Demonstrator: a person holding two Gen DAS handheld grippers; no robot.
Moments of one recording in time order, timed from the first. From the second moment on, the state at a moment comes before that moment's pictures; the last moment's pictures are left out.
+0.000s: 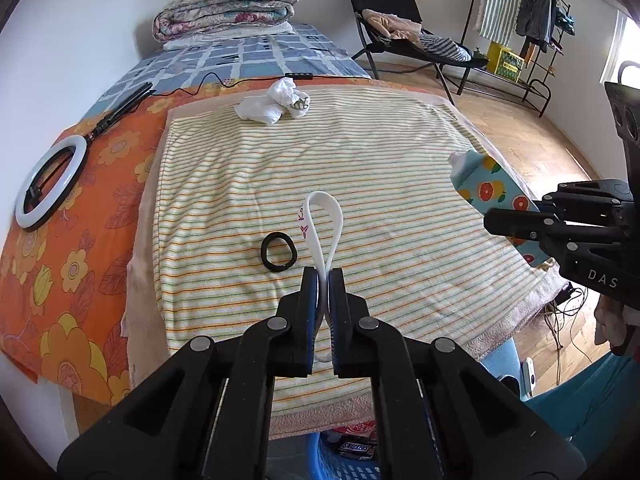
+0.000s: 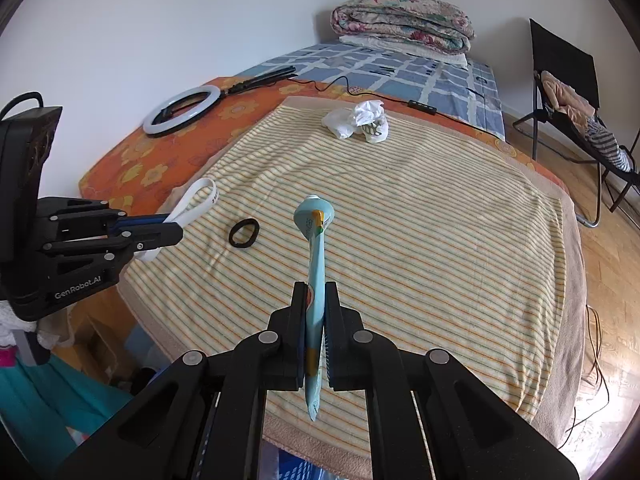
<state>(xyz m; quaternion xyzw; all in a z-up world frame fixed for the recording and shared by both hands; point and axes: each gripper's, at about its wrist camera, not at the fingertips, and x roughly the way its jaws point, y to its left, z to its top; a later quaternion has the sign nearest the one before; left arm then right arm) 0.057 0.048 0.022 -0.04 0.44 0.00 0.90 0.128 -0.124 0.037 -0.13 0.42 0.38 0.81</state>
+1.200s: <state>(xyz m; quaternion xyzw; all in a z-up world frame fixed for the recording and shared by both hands) -0.051 -0.038 -0.092 -0.01 0.55 -0.06 0.83 -0.001 -0.179 -0.048 -0.15 0.51 0.40 0.75</state>
